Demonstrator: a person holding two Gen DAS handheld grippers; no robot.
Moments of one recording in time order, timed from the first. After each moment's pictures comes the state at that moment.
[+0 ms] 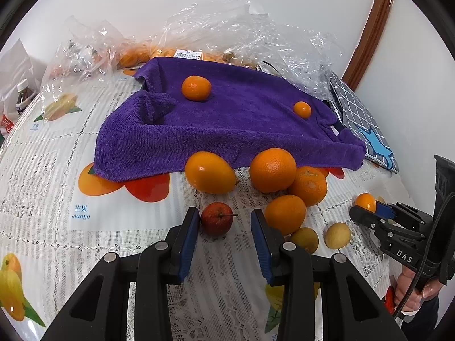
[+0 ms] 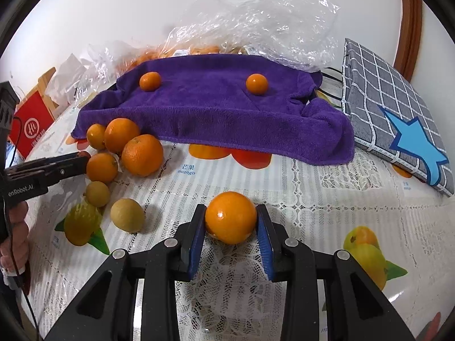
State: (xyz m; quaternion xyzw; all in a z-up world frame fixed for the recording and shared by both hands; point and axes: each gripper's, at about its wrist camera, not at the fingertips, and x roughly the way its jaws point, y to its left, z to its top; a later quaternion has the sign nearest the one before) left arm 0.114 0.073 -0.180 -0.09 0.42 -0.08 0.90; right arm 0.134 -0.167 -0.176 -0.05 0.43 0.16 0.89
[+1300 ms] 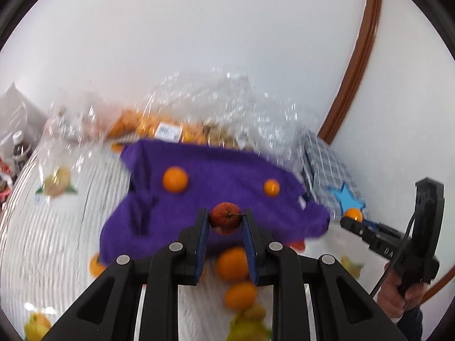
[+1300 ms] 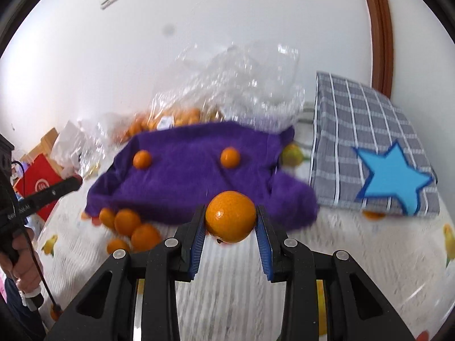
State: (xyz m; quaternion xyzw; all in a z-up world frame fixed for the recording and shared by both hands) left arm 0.139 0.080 -0.091 -0.13 0.31 -0.11 0.94; right arm 0.167 -0.202 -0.104 0.03 0.36 0.15 0.92
